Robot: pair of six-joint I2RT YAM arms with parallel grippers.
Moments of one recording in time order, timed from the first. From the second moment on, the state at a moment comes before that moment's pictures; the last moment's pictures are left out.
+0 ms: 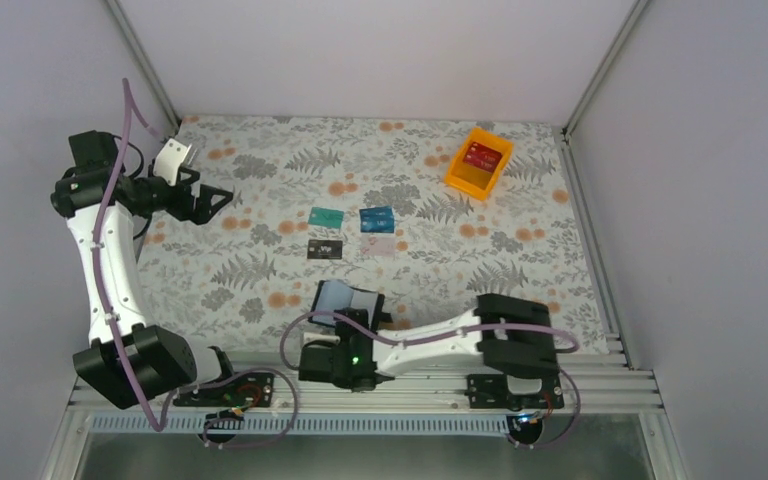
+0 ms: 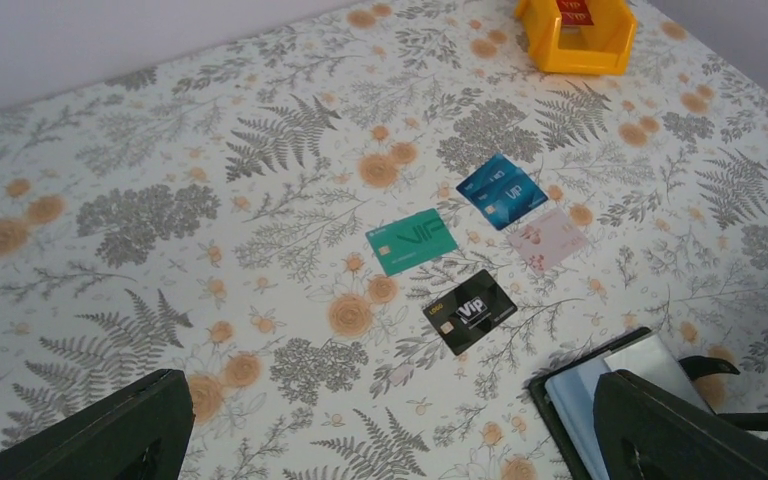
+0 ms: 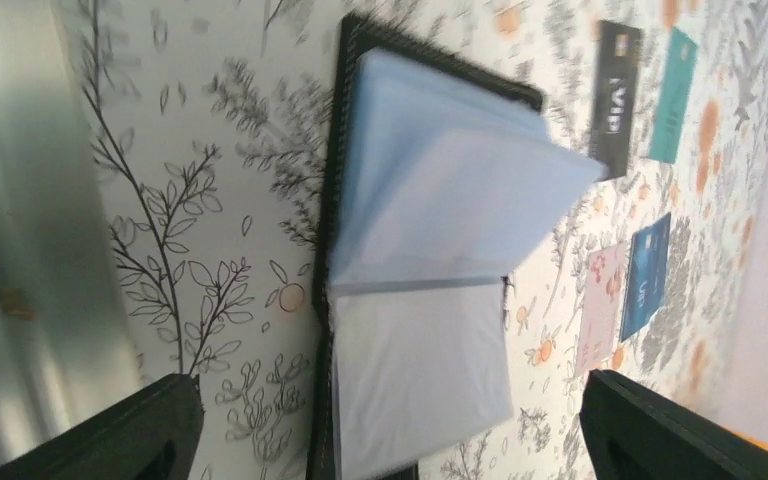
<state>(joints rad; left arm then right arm) 0.42 1.29 1.47 -1.21 0.84 0.72 1.56 1.86 1.14 -0.63 0.71 -0.13</state>
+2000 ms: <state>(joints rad) 0.02 1.56 0.23 1.15 0.04 0.13 -0.07 1.51 0.26 1.15 -0.07 0.10</state>
